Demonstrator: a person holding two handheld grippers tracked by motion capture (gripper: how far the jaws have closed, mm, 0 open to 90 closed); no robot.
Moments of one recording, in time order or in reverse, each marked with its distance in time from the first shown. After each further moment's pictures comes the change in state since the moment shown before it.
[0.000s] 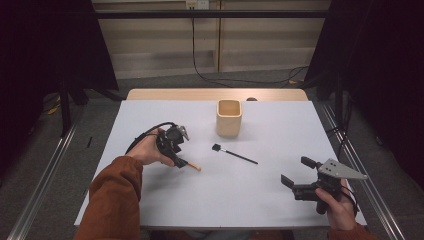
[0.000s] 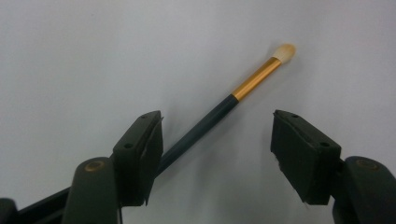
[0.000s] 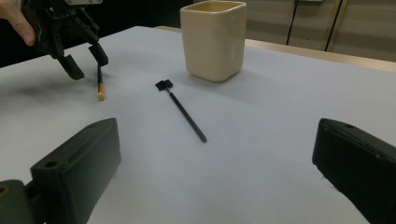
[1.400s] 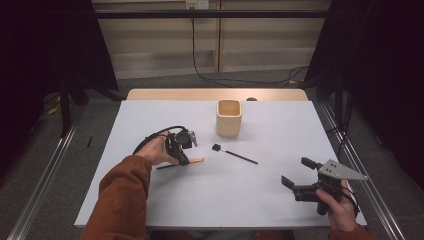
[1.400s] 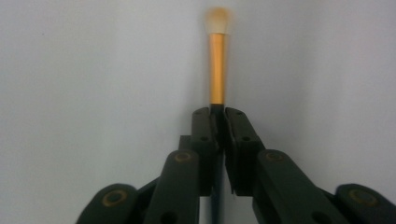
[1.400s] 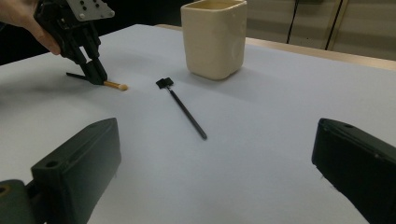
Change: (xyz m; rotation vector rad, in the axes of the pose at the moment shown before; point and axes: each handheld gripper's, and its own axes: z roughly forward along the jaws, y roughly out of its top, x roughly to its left) left arm -0.002 0.015 0.021 0.090 -0.009 0.104; right arm 0.001 -0.001 -0.002 0.004 0.000 0.000
